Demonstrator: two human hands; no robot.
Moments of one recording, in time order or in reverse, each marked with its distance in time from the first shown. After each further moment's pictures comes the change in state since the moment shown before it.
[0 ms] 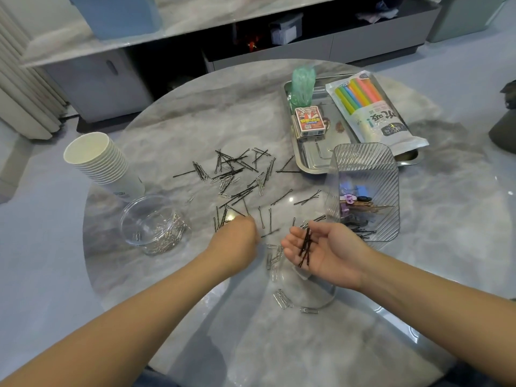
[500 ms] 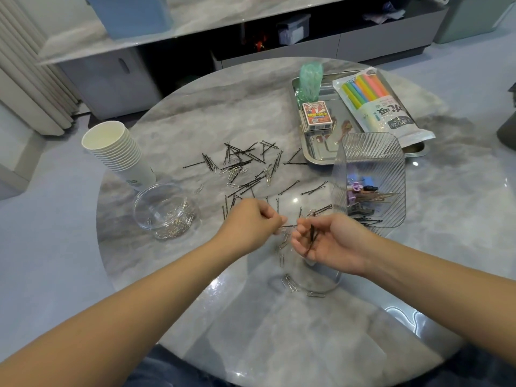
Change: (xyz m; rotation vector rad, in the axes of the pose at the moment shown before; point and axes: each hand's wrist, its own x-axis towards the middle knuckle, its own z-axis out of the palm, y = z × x) left_hand -0.024 0.013 -0.013 -0.593 0.075 -0.062; right_hand -0.005 0.008 0.003 -0.133 -0.009 -0.008
